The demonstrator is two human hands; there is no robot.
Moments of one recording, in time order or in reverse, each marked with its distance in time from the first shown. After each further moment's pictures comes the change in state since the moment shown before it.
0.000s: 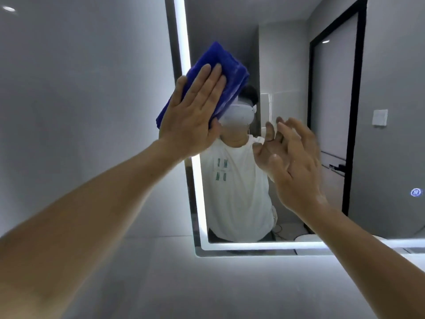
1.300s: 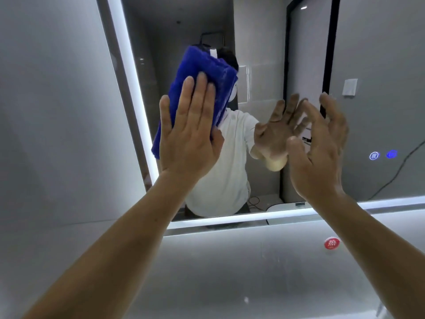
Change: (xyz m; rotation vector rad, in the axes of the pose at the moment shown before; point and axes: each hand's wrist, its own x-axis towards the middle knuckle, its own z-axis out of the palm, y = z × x) left_hand -0.041 0.137 0.020 -0.067 0.022 -0.321; right_hand -0.028 0.076 -0.053 -0.066 0.128 0.127
